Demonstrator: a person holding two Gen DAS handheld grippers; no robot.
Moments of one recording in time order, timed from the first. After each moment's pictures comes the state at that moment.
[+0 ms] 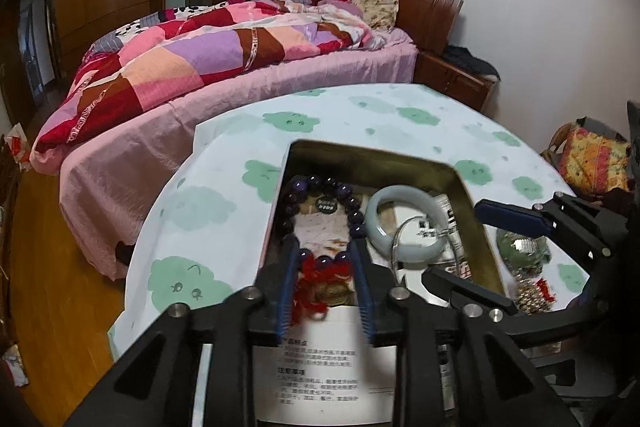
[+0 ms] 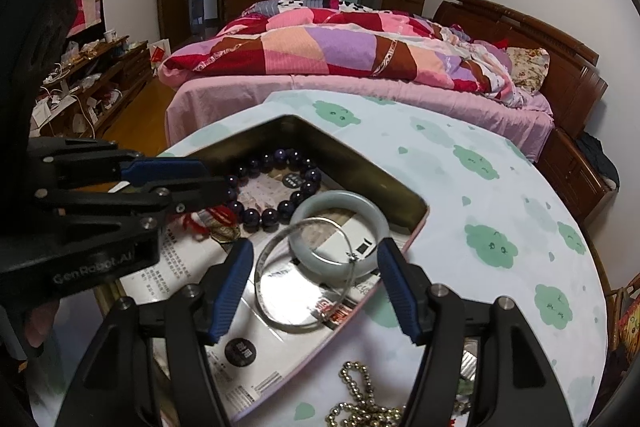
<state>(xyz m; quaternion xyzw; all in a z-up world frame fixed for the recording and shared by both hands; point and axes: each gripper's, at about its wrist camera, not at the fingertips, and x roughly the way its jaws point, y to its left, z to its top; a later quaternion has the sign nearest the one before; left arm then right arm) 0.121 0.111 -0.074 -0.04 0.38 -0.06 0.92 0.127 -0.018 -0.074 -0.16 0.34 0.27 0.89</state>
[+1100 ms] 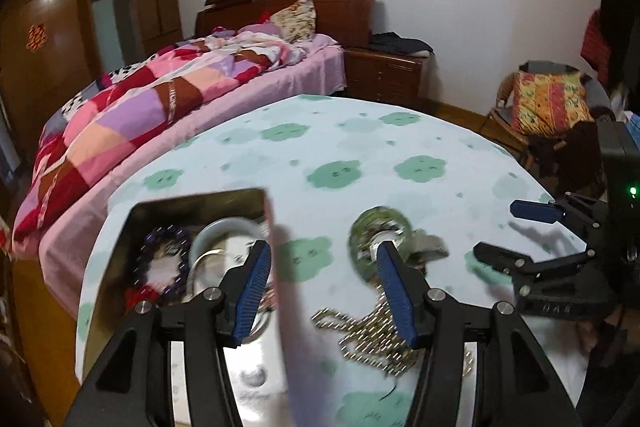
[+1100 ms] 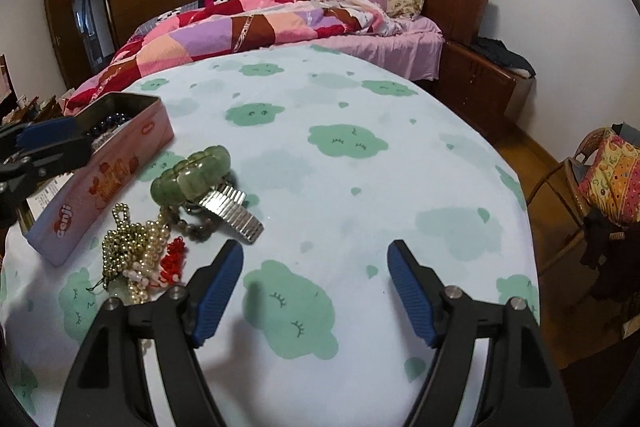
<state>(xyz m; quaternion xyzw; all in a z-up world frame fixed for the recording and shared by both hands) 0.098 -0.041 -0.049 0.07 0.34 -0.15 0.92 0.102 -0.220 -0.090 -0.06 0.39 0.11 0.91</state>
